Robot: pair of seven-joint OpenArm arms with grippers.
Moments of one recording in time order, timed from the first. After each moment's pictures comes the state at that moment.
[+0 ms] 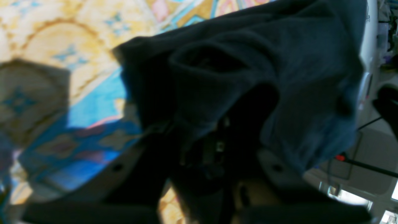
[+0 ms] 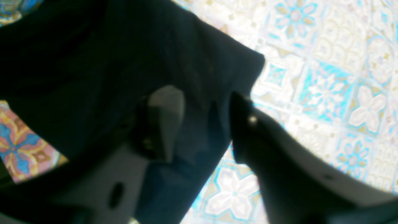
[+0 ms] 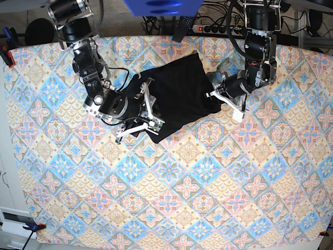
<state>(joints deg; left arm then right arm) 7.7 -9.6 -4.6 77.2 -49.1 -14.2 48.9 1.6 10.6 -19.0 98.1 0.6 41.5 -48.7</state>
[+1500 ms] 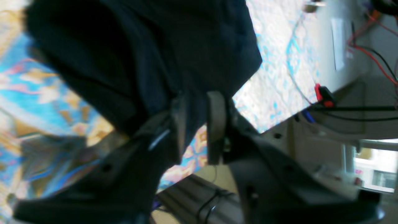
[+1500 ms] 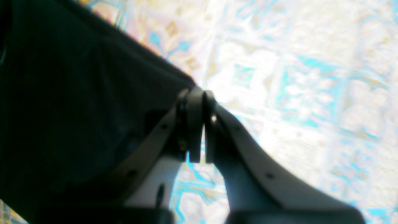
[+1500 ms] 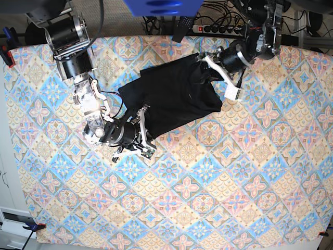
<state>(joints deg) 25.1 -11.7 0.0 106.3 -48.9 -14.2 49.4 15.1 10.4 -19.1 75.3 0.4 41.5 -37.9</state>
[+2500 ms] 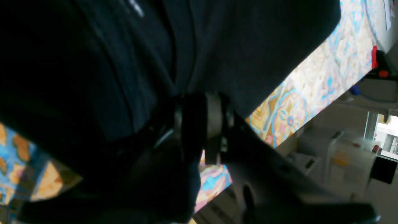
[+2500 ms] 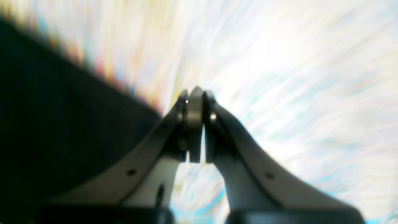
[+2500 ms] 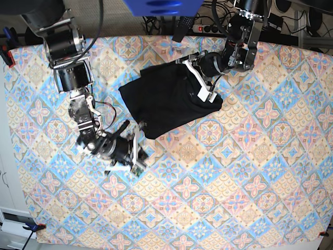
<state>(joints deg) 14.9 -8.7 8.9 85.8 -37.9 -14.8 49.0 19.0 10.2 -13.6 71.2 1.2 41.1 -30.2</state>
